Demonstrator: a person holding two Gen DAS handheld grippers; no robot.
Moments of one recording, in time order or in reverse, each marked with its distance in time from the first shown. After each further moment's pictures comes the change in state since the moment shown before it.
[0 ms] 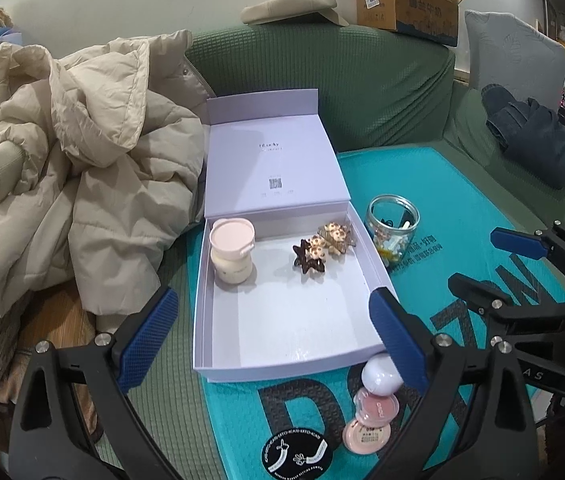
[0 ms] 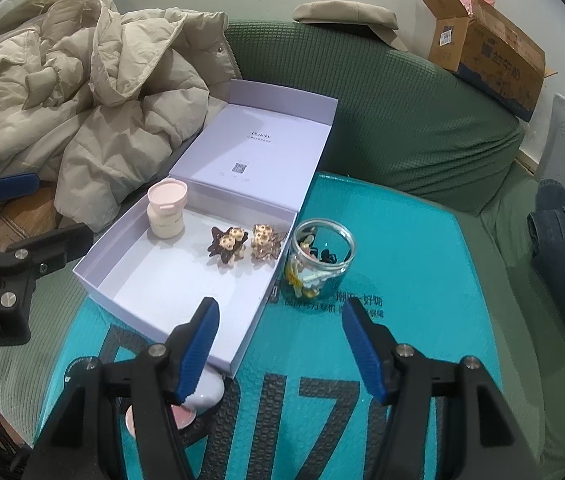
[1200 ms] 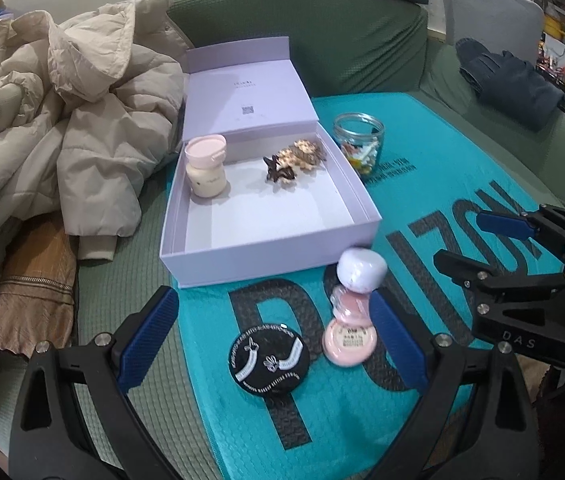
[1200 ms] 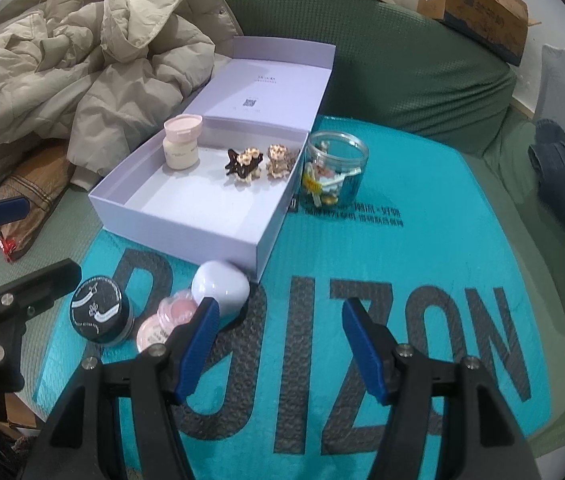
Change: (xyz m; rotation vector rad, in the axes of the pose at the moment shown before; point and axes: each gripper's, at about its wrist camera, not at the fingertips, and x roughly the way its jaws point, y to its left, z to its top) left arm -0.019 -0.026 -0.093 0.043 0.094 -0.037; right arm -0.006 0.011 -0.086 0.073 0.082 0.030
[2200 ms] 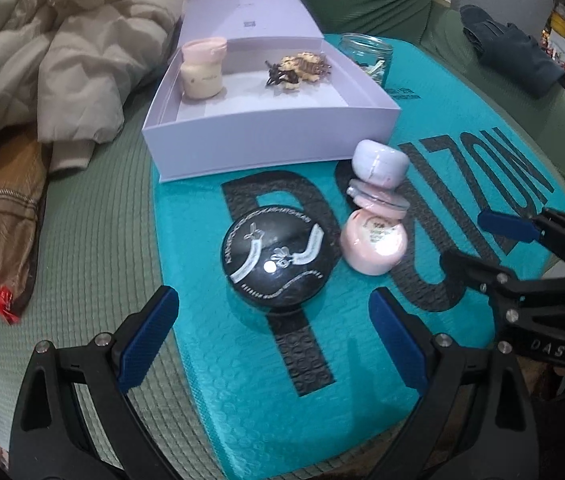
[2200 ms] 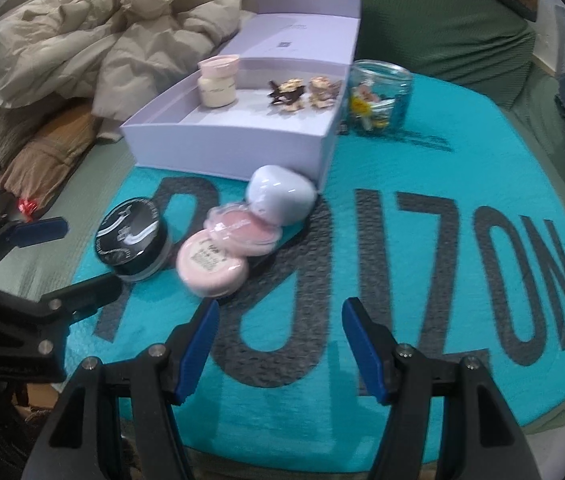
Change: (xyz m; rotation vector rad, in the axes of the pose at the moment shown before) left arm 0.039 0.022 -0.074 -0.058 0.153 -0.079; right arm 0.025 0.034 -0.058 0.028 0.095 0.122
